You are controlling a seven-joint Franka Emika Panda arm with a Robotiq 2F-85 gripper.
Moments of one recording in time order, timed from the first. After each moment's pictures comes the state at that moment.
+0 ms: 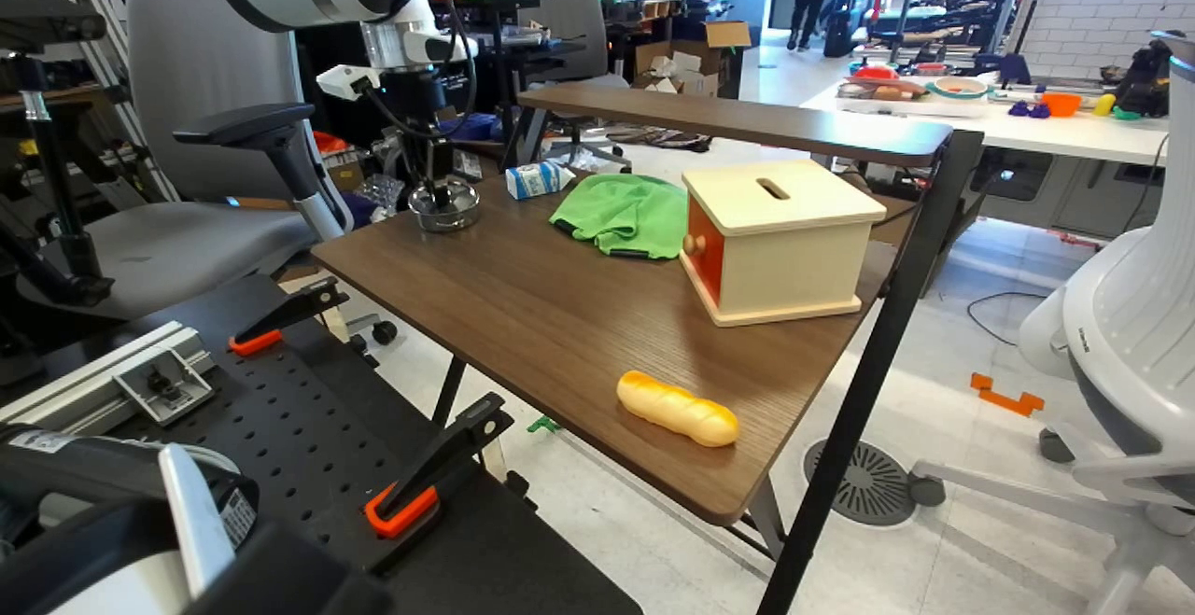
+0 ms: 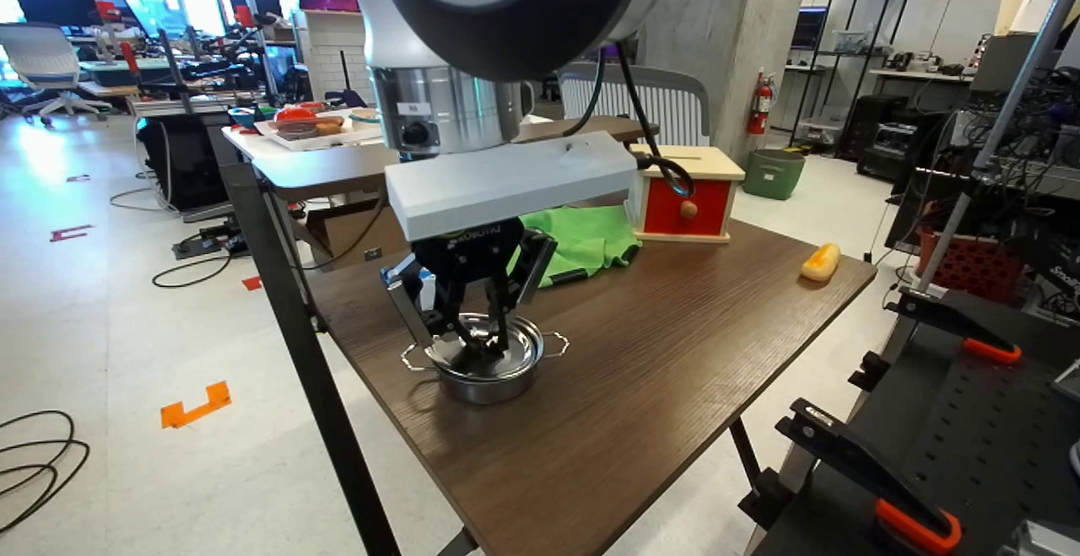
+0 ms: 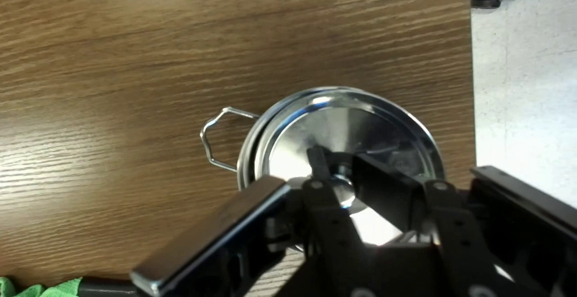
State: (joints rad) arm 0.42 0.68 0.06 -1.83 -0.17 2.46 0.73
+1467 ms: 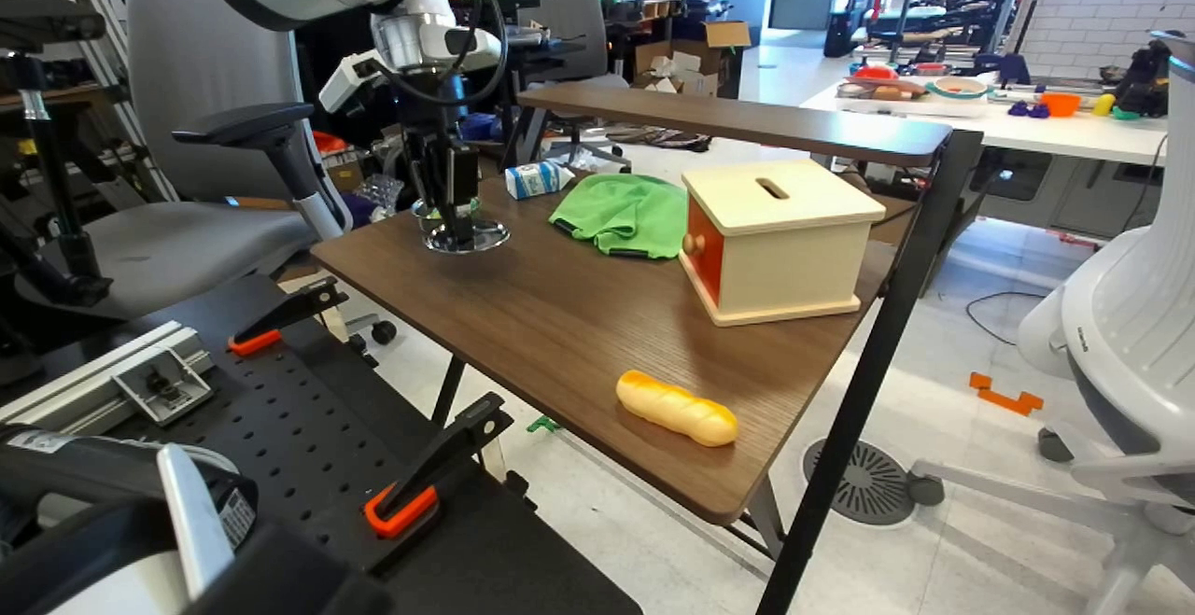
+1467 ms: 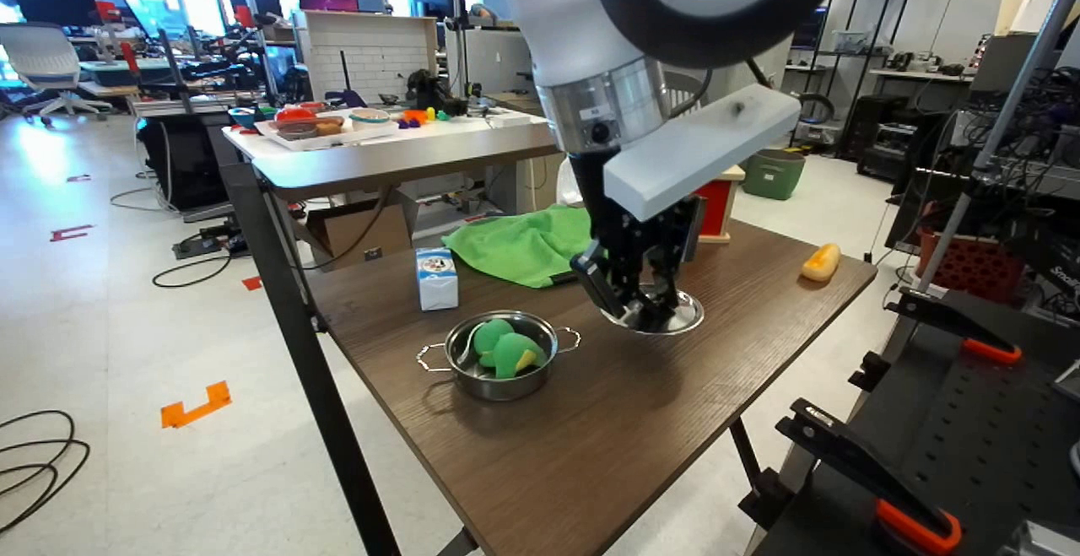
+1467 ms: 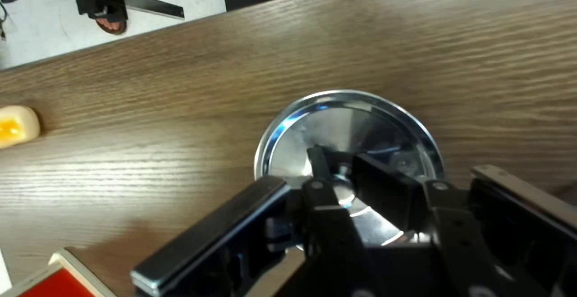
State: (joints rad) arm 0.40 0.53 -0.06 -2.07 -0.32 2.31 0.71
